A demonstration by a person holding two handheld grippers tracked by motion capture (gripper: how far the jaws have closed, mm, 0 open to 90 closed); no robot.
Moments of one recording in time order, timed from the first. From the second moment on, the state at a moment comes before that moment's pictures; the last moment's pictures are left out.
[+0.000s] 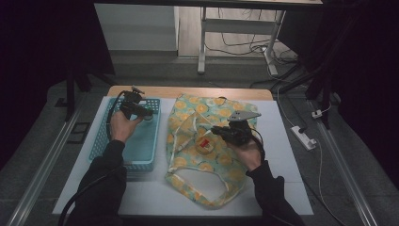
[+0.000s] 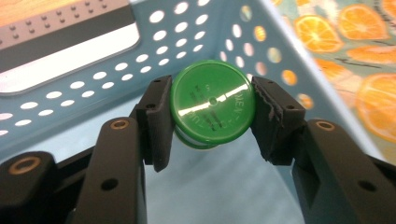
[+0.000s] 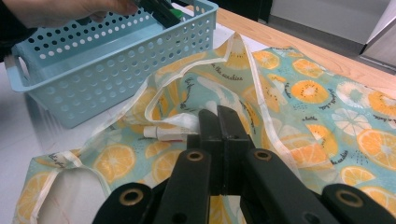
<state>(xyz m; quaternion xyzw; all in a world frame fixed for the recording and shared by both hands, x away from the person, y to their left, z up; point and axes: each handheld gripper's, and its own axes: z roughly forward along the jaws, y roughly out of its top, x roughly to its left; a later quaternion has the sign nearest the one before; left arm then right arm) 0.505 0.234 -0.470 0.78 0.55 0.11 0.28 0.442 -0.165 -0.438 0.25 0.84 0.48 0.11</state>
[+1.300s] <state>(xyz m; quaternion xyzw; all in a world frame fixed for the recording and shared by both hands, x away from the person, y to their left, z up) 0.406 0.215 -0.417 0.82 0.44 0.09 0.36 0.442 -0.167 -0.435 0.25 0.83 0.48 0.12</state>
